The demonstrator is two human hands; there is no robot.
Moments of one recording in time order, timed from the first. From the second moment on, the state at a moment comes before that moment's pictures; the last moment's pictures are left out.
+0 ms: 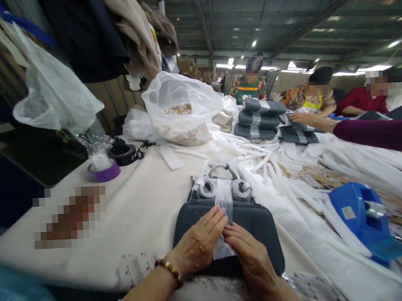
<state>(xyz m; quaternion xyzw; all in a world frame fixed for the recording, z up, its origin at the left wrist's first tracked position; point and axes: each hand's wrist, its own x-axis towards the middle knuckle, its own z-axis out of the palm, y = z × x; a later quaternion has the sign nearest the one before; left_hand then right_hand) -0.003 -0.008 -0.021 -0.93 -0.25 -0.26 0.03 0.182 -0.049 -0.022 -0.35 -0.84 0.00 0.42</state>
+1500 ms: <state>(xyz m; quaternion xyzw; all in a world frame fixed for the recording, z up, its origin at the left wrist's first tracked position) 0.007 0.006 0.004 -0.96 -0.27 -0.02 -0.01 0.190 -0.144 -0.047 -0.34 -0.87 -0.13 0.32</state>
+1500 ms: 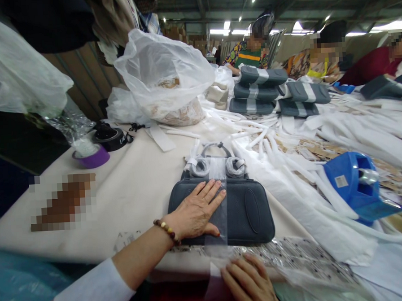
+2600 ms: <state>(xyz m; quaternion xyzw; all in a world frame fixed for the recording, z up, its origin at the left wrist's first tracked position) 0.015 0.005 0.011 -0.95 -0.30 0.00 -0.04 0.181 -0.088 0.021 -0.33 -0.86 0.08 0.39</state>
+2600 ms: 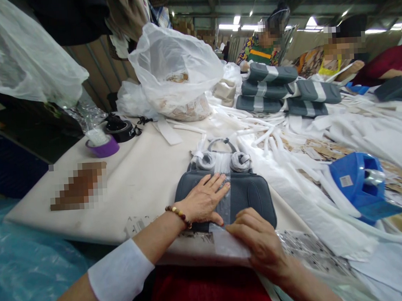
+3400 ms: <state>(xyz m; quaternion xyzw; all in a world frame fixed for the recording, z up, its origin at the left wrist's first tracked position) -0.006 -0.011 0.011 -0.91 -0.34 -0.22 -0.10 0.177 -0.017 -0.021 -0.52 -0.80 0.06 0.28</state>
